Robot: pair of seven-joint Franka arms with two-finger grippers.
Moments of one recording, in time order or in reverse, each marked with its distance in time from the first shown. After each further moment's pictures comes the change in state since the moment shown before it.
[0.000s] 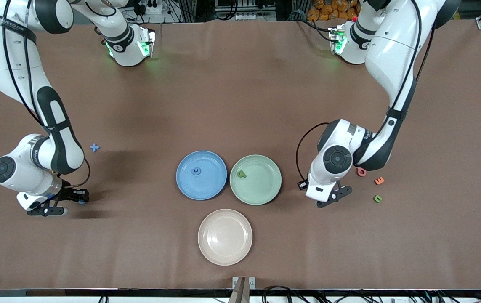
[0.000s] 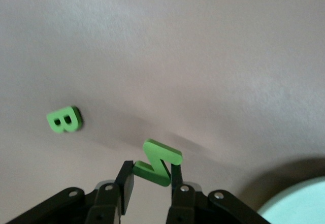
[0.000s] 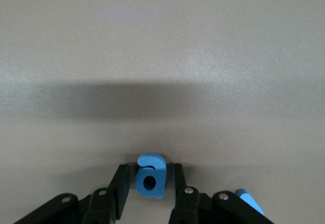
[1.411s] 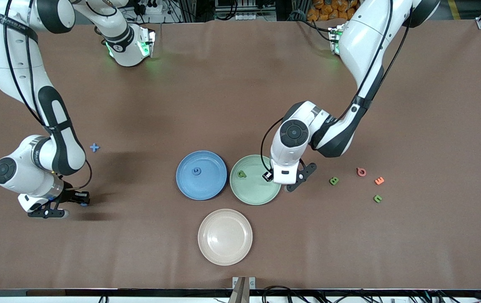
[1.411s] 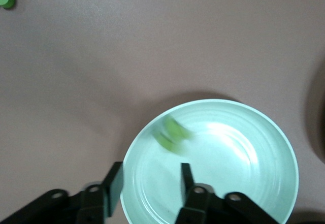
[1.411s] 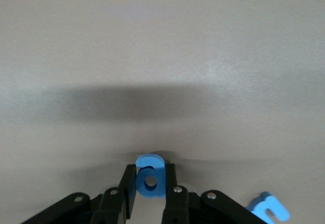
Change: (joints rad) left arm -0.144 -0.001 -0.037 0.050 0.000 0.053 -0.450; right arm 0.022 -0.002 0.005 0.022 0.019 -0.018 0.067
